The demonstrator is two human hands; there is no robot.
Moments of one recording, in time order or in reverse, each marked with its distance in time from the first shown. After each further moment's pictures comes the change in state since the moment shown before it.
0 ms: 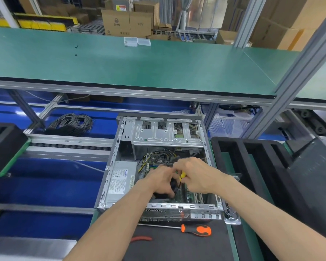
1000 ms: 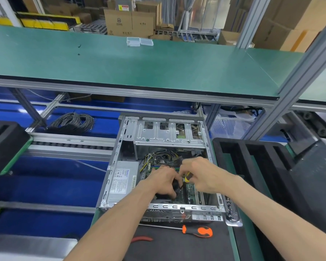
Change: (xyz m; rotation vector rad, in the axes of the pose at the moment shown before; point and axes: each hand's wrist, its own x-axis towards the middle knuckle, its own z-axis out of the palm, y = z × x) left_hand -0.005 0.003 -0.002 0.018 -0.023 -0.001; right_hand -0.006 0.006 -0.009 -0.011 -0.069 0.008
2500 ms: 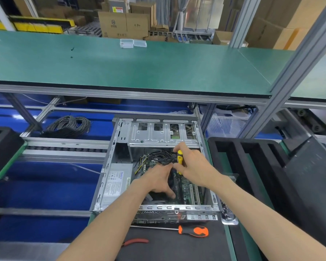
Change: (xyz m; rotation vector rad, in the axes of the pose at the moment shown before) left_hand 0.014 -0.005 -0.001 0.027 0.036 -0.022; right_hand 0.017 0.010 0.016 0.328 0.380 0.152
